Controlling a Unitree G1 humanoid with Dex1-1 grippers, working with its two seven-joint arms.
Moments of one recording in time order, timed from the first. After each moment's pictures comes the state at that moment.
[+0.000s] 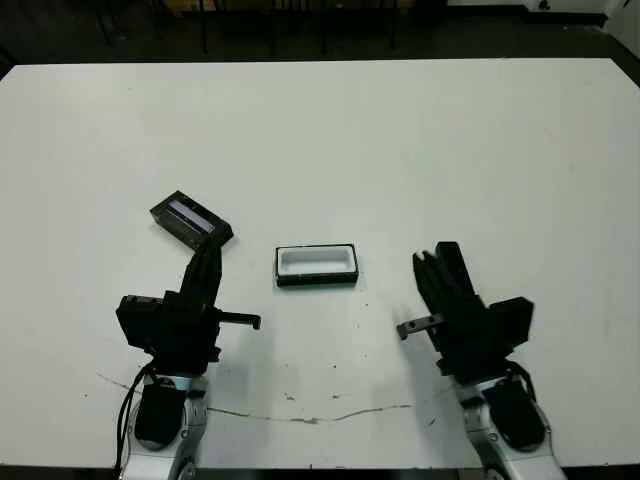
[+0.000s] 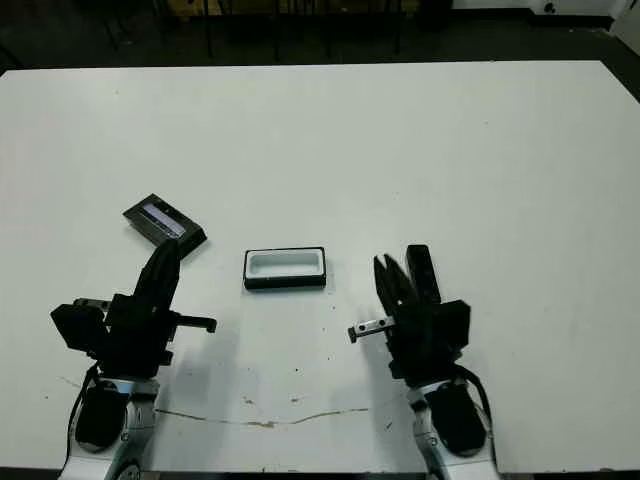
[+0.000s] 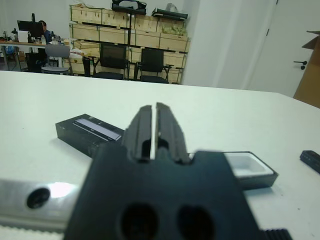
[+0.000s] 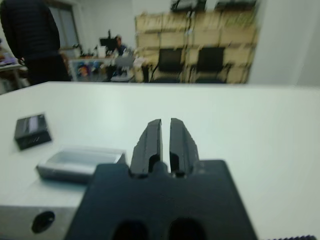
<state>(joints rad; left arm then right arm) 0.33 0.06 -0.12 -0.37 -0.09 -0.16 -0.06 0.32 -0.12 0.13 -0.57 0.03 0.06 0.12</state>
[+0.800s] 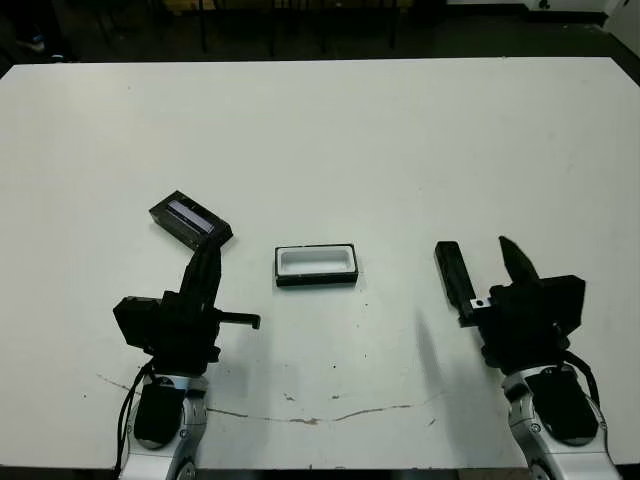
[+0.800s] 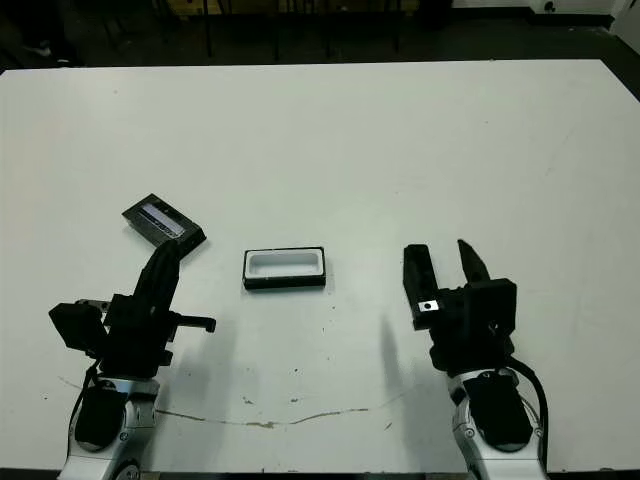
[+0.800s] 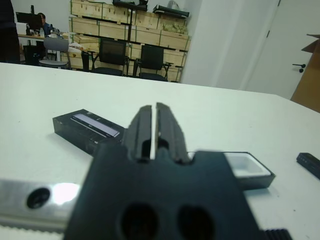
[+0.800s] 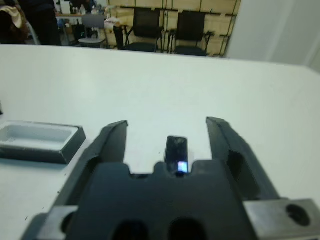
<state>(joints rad) 0.33 0.06 -0.11 -0.37 -0.12 -0.14 -0.06 0.29 -0.15 0.02 -0.65 0.03 0.40 0.14</state>
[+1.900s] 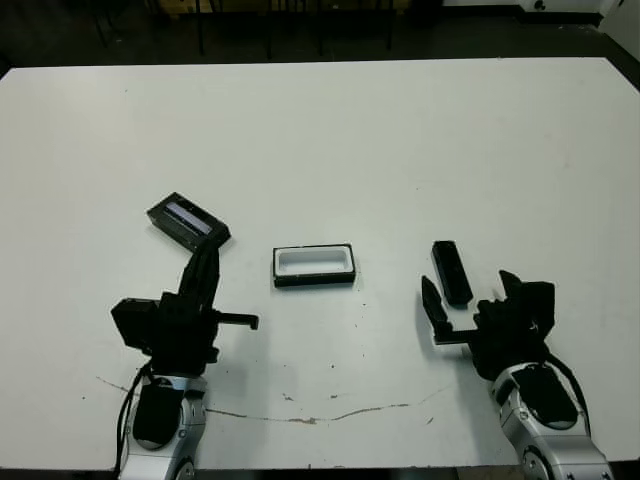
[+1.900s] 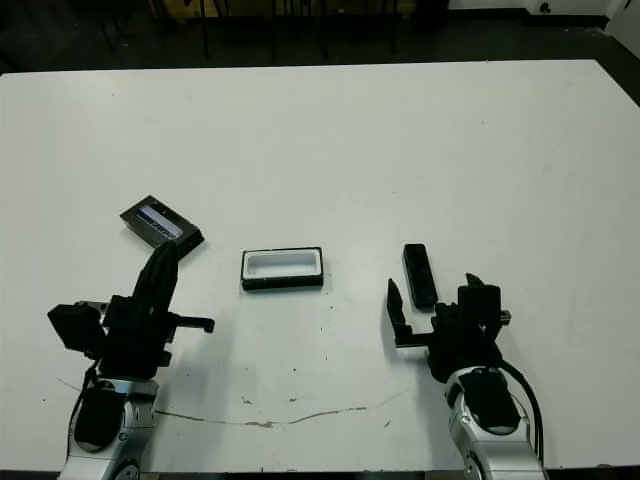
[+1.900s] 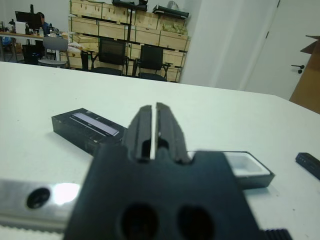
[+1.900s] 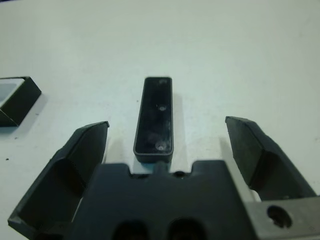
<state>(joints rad) 0.33 0.06 -0.11 -0.36 -0.13 -0.16 -0.06 0.23 -0.15 0.00 -0.51 0.09 0.59 0.08</state>
